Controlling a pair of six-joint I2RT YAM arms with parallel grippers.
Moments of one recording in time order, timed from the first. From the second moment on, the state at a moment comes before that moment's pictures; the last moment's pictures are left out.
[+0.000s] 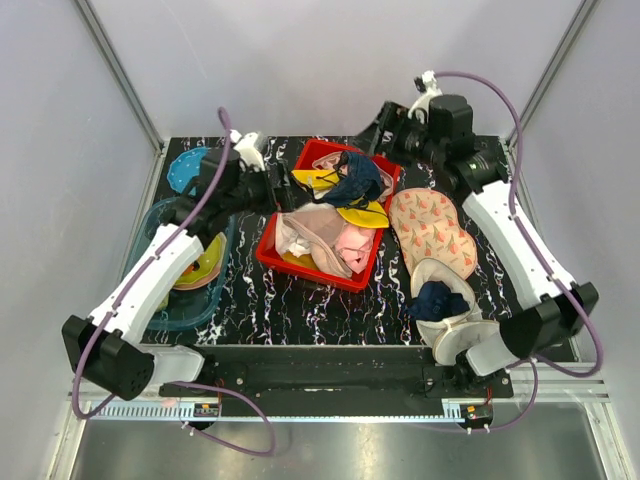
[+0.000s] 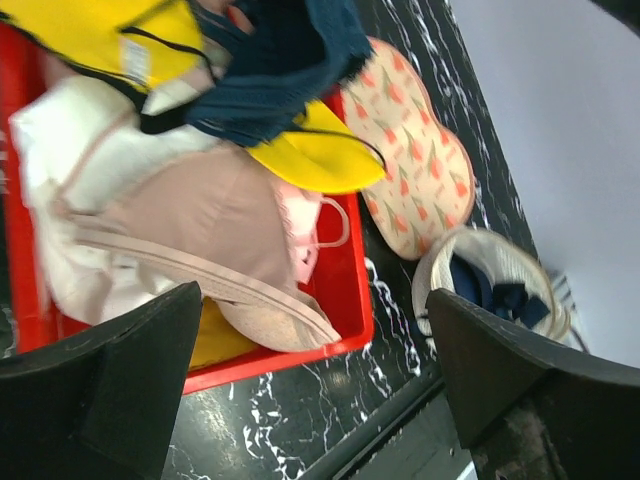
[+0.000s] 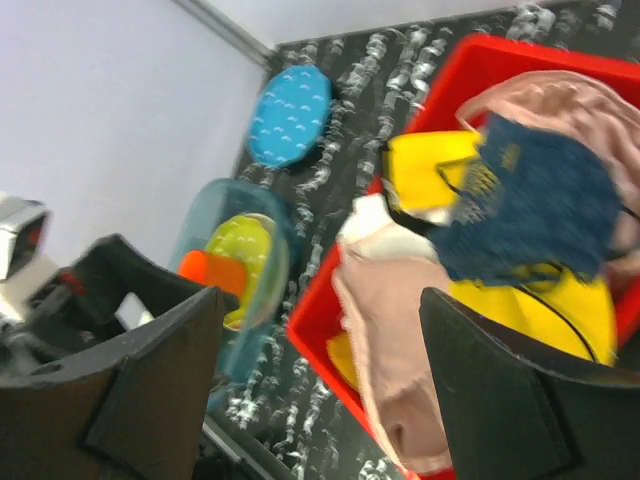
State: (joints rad) left arm -0.39 1.27 1.27 -0.45 0.33 -0.50; right arm 0.39 1.56 1.74 -0.45 -0.31 0.62
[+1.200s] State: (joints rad) left arm -1.11 2.03 1.69 -0.36 0.36 -0.42; right arm 0.06 0.88 1.26 -1.07 0.24 0.72
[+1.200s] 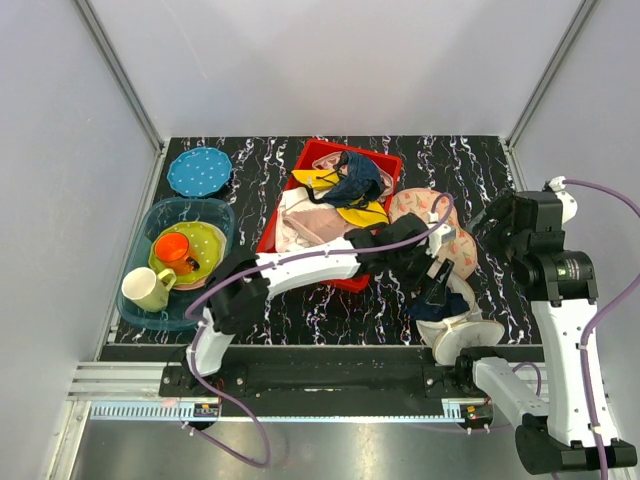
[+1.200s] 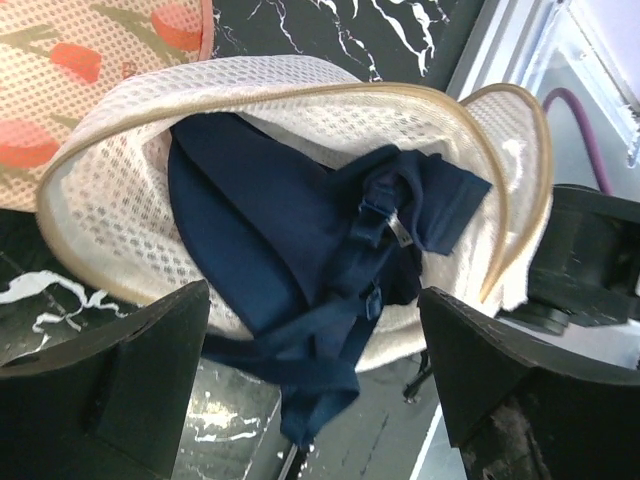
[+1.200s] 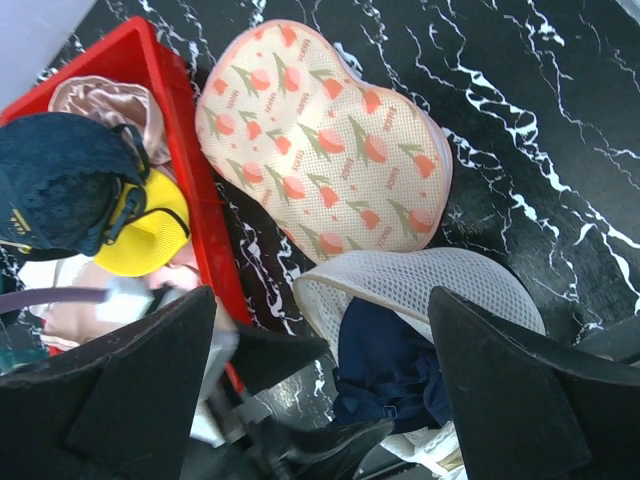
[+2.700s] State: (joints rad) left arm -0.90 1.65 2.06 -0.46 0.45 -0.41; right arm 0.05 0.86 1.32 -1.08 0.28 0.71
